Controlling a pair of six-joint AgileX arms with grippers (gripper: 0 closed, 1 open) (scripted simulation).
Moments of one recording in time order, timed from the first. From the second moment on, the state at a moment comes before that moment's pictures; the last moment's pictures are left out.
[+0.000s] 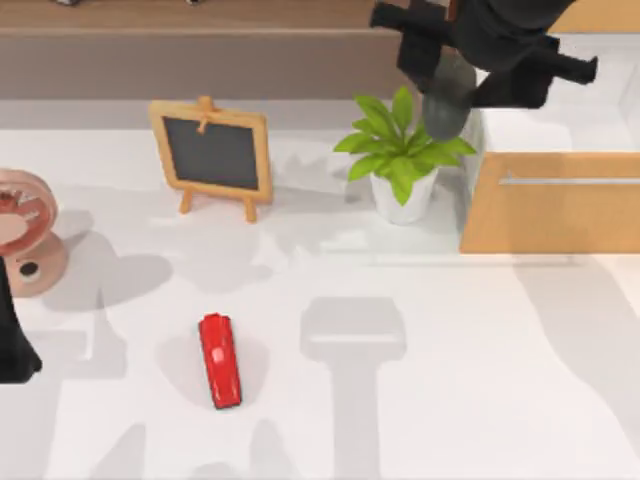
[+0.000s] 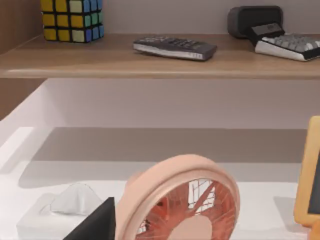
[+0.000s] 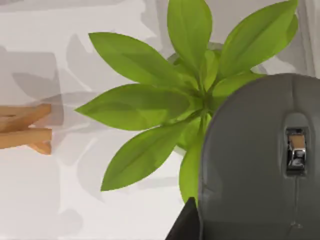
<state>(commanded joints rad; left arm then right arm) 0.00 0.00 0.00 0.00 0.00 0.00 0.49 2.02 1.96 -1.10 0.05 0.68</state>
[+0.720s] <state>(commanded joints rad) 0.00 0.00 0.00 0.00 0.00 0.00 0.84 2.13 1.68 -1.01 0.07 0.89</state>
